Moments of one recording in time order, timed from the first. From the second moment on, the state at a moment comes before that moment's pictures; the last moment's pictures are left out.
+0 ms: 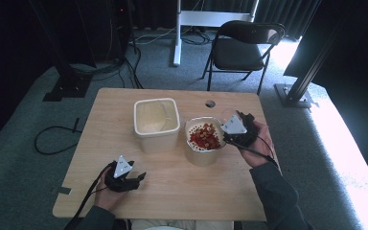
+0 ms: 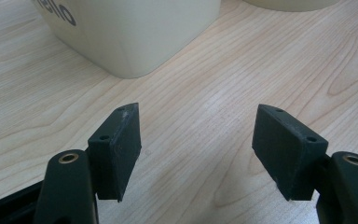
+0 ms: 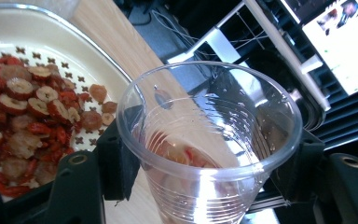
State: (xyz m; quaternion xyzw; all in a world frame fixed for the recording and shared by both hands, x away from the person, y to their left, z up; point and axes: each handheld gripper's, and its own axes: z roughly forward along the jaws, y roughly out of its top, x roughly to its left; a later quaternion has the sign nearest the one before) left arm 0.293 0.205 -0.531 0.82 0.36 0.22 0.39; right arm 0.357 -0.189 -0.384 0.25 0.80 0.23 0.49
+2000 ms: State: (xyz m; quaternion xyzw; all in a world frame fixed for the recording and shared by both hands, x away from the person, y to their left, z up) left arm 0.292 0.205 -0.531 0.83 0.35 0.22 0.38; right arm 0.342 -0.124 -0.415 -0.04 0.79 -0.05 0.61
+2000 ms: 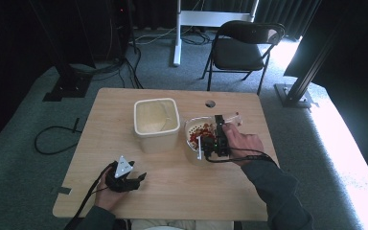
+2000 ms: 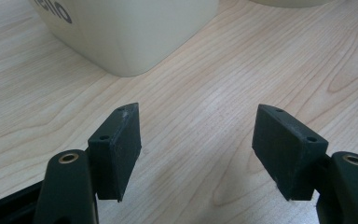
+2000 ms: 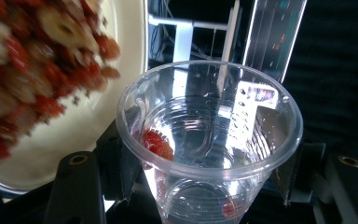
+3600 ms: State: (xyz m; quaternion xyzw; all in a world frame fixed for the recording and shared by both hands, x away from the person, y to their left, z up) left arm 0.293 0.204 -0.533 0.83 0.35 0.22 0.38; right arm 0.341 -0.123 -0.412 0.00 0.80 -0.01 0.60
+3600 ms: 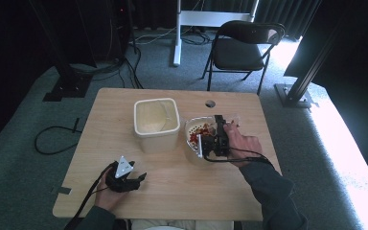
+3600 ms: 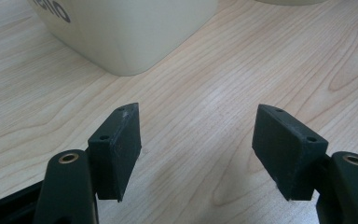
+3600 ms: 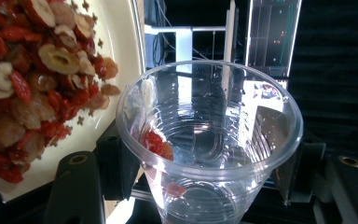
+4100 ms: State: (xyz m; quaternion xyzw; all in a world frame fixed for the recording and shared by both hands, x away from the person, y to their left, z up) left arm 0.293 0.203 -0.533 0.83 0.35 0.22 0.38; right arm 0.337 -0.121 -0.415 -0.02 0.80 -0.01 0.60
